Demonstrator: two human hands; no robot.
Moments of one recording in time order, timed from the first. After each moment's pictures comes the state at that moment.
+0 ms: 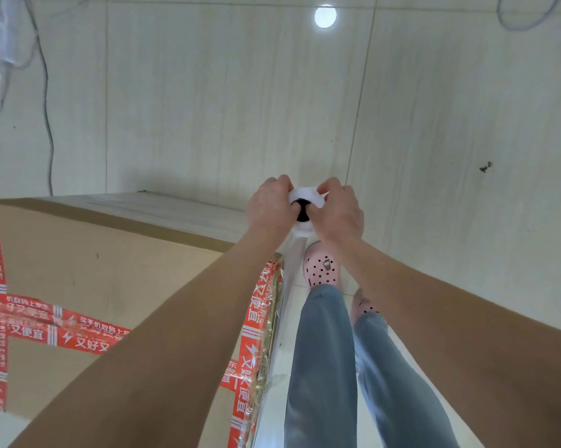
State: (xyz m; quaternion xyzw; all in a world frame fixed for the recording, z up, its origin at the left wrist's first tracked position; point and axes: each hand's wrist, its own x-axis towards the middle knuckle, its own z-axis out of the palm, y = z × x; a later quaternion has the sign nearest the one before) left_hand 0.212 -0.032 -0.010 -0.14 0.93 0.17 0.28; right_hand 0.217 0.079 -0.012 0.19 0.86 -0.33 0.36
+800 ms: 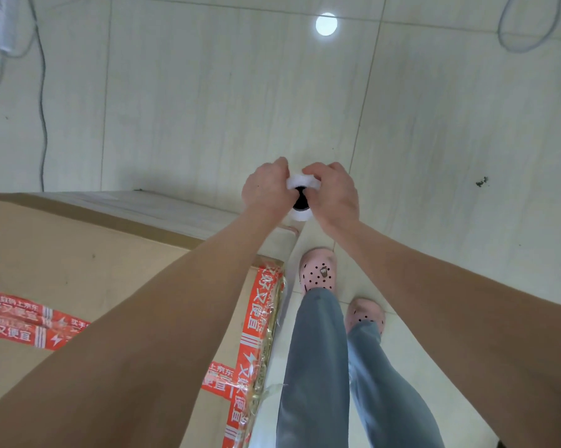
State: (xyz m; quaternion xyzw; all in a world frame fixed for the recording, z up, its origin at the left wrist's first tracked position) left_hand 0.177 -0.048 -0.006 -0.16 0.93 0.16 0.28; right_hand 0.179 0.066 -0.009 0.10 0.87 -0.37 0.33
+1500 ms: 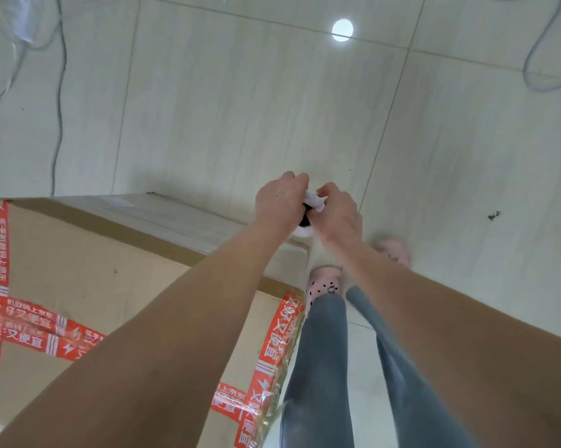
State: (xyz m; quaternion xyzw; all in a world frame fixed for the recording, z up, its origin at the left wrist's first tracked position) left_hand 0.149 -0.082 -0.005 -0.06 0.94 0.12 0.31; right_hand 0.153 0.019 -0.015 0.14 0.86 -0.29 0.39
